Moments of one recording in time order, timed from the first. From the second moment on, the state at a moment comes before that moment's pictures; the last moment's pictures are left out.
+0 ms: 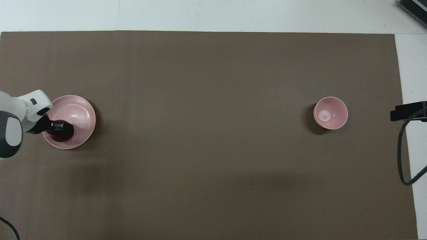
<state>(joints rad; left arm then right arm) 0.20 0.21 -0.04 -2.04 0.00 2.14 0.29 0.01 -0.09 -0.03 -1.55 -0.03 1.52 0.03</state>
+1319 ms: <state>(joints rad) 0.07 0.33 -0.07 -1.62 -0.17 1.52 -0.20 0.01 -0.10 -0.03 -1.55 -0.03 1.45 0.03</state>
